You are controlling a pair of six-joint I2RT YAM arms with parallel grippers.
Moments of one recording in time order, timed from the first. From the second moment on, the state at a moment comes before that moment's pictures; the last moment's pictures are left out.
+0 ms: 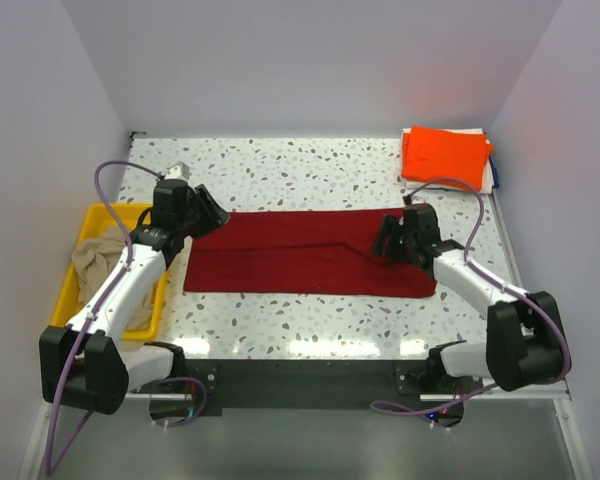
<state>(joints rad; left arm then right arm) -0.17 1.19 0.87 -0.32 0.07 -0.64 0.26 1.34 0.70 -0.19 0.01 0.47</state>
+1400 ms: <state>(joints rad) -0.17 1.18 0.84 -0.33 0.09 -0.59 0.34 1.61 0.92 -0.17 0.08 0.50</state>
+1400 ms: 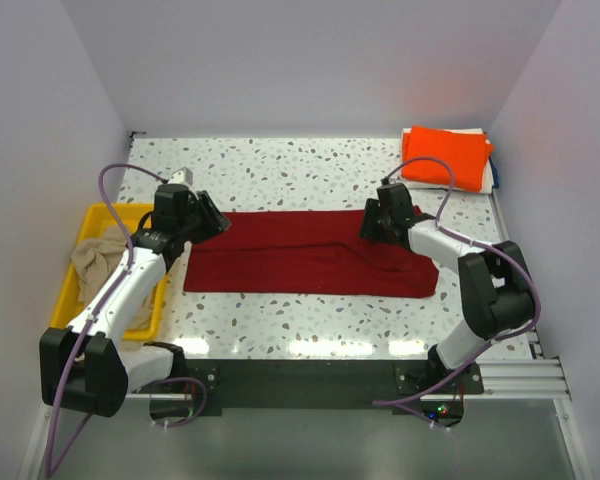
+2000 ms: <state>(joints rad) -0.17 1.17 0.82 -0.33 0.09 -0.59 0.34 1.71 0.95 -0.13 0.09 0.50</state>
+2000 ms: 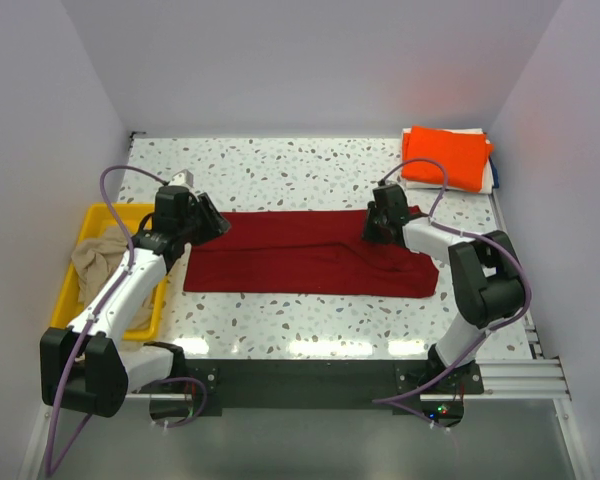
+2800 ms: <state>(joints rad) -0.17 1.17 0.82 -0.33 0.09 -0.59 0.34 1.60 0.89 -0.12 0.06 0.51</state>
